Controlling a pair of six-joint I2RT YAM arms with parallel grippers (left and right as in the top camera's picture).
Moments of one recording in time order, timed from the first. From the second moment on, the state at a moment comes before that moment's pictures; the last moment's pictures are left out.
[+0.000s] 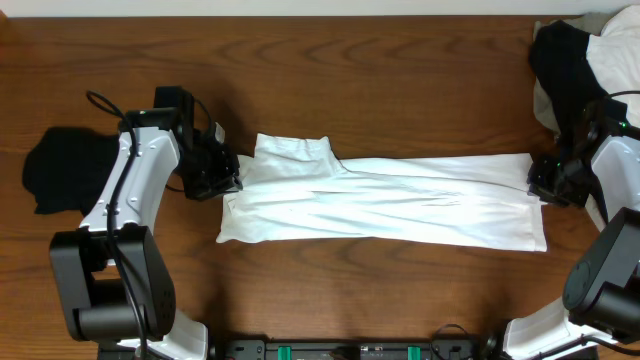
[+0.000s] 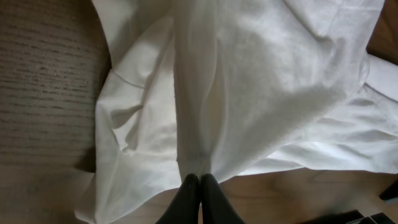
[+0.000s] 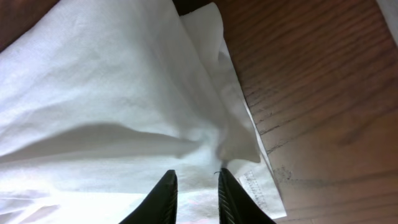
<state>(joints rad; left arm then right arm) 0.05 1.73 1.24 -1.09 0.42 -0.25 -0.39 1.78 1.23 -0.98 -0.05 0.13</state>
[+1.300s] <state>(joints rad) -0.05 1.73 1.24 -0.77 0.40 -0.26 -0.39 1.91 1.17 -0.91 -0.05 0.13</state>
